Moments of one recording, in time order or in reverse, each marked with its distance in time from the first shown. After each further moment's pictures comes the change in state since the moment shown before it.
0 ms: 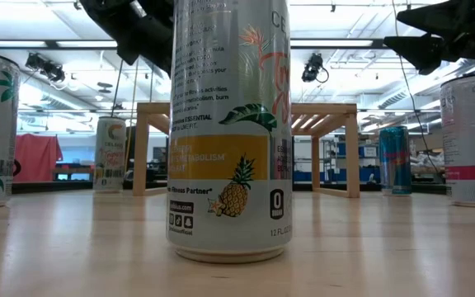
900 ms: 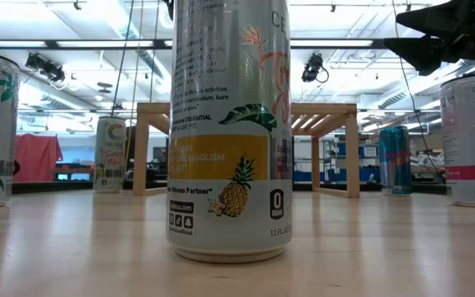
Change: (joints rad) left arm 0.363 -0.374 0.549 -0.942 0.110 0.315; right arm 0.000 0.000 0.000 -0.009 0.008 0.003
